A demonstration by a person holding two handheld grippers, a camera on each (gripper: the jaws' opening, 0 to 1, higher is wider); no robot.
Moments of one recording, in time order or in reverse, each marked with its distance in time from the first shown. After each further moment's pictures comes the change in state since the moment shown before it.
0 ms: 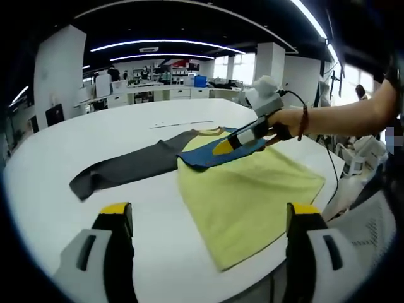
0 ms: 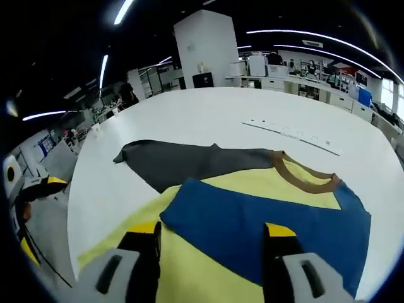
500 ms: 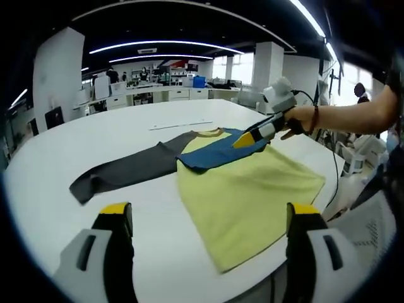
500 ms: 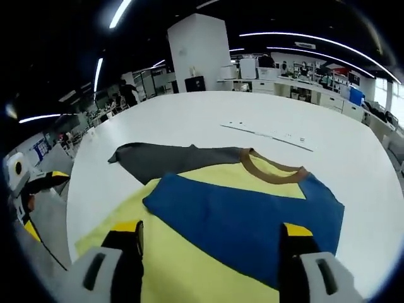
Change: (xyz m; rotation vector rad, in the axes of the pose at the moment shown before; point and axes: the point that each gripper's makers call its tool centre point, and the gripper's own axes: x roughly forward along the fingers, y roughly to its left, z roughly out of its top) left arm 0.003 -0.001 0.002 0.017 0.002 -0.005; right arm -0.045 -0.046 -0.015 0.037 -0.025 -0.037
